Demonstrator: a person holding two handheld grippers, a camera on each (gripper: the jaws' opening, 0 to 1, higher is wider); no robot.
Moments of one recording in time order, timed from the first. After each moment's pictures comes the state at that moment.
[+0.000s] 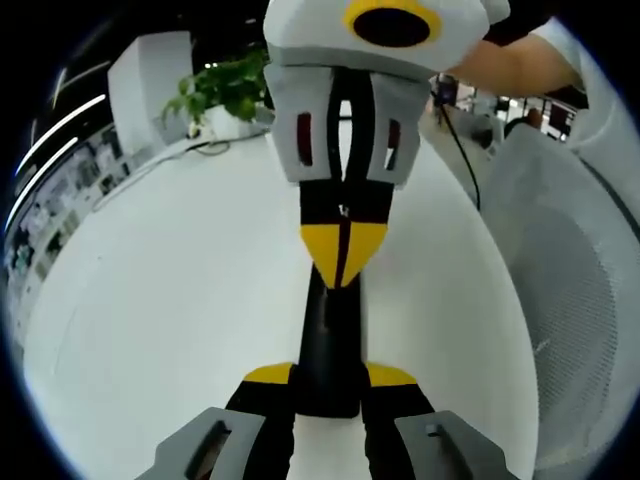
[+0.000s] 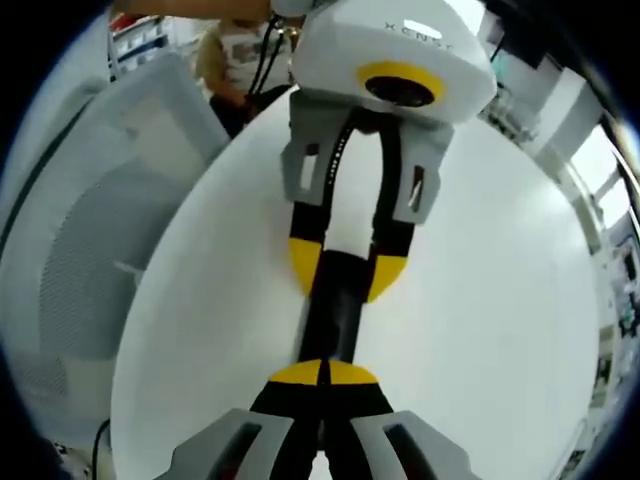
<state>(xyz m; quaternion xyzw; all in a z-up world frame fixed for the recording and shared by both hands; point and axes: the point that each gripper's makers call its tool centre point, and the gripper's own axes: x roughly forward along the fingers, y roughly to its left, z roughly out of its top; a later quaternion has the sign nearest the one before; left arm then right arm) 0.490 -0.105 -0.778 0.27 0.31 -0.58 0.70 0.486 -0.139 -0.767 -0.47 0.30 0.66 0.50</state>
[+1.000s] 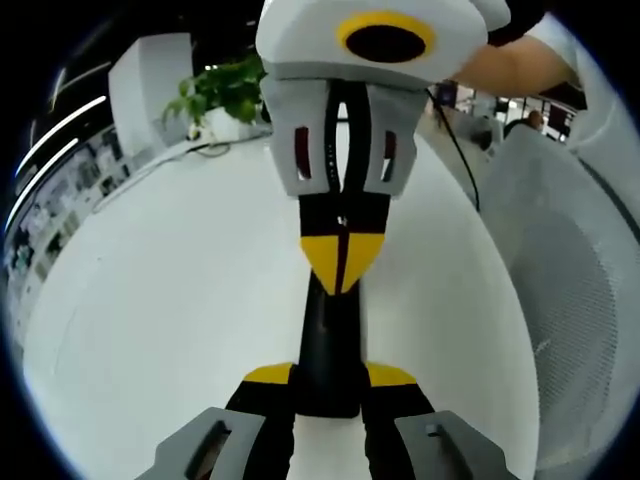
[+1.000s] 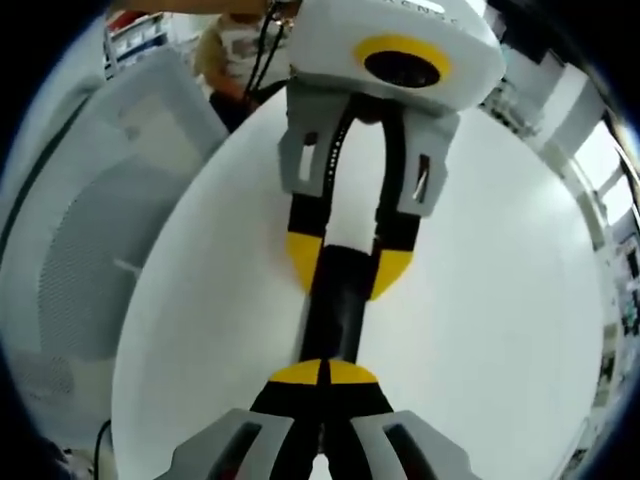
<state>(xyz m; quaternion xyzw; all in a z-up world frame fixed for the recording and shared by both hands) 0.490 -0.106 -0.778 0.27 0.31 -0.59 0.70 0.487 -0.140 -0.772 -0.47 0.32 0.66 0.49</state>
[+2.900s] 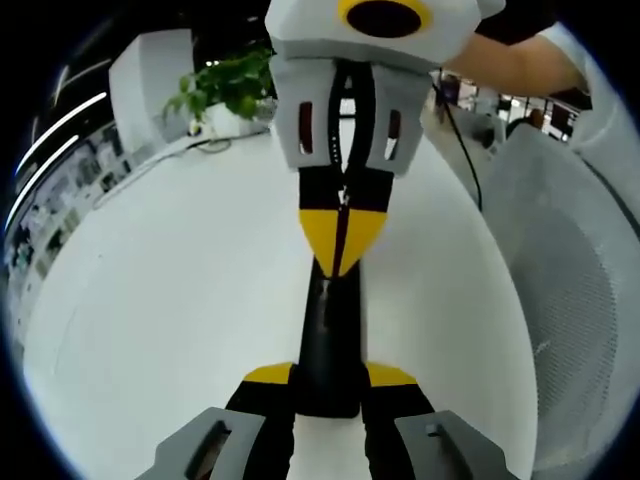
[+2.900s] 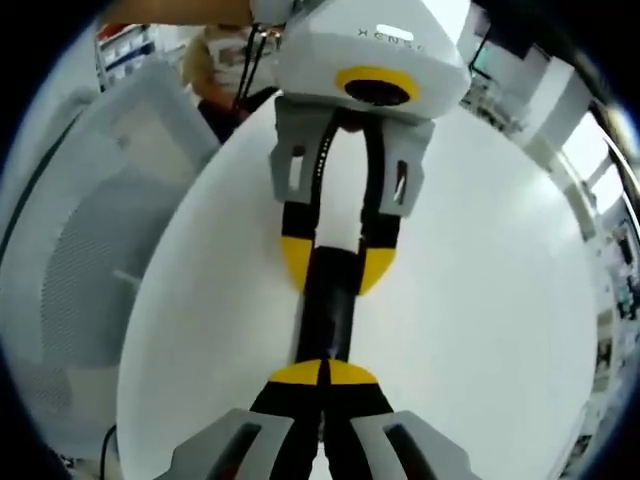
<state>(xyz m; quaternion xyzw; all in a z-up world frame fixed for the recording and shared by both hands) 0.489 -0.105 -0.777 0.27 0.32 -0.58 0.70 0.488 -0.144 -0.754 -0.46 0.31 0.65 0.52</state>
